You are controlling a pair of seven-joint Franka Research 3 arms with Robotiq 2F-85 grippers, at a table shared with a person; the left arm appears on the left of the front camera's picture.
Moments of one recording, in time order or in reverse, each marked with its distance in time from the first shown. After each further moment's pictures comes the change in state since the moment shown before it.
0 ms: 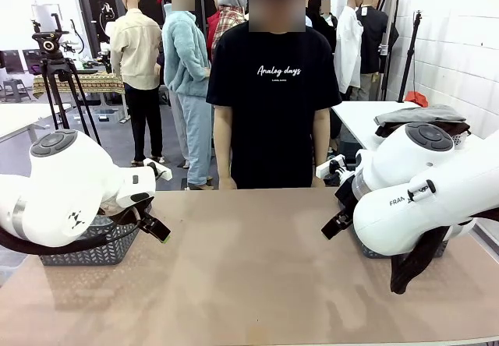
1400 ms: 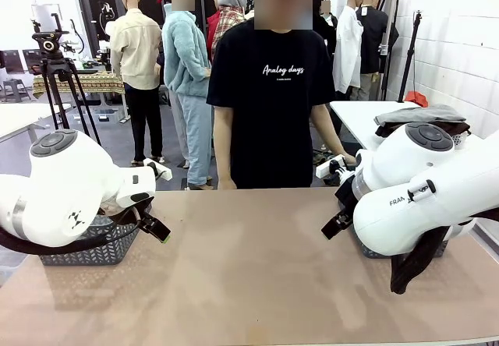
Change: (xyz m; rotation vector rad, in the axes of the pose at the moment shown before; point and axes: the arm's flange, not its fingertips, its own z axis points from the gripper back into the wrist) left arm 0.000 0.000 0.000 0.000 0.000 0.000; right arm 0.000 0.000 0.000 0.000 0.000 0.000
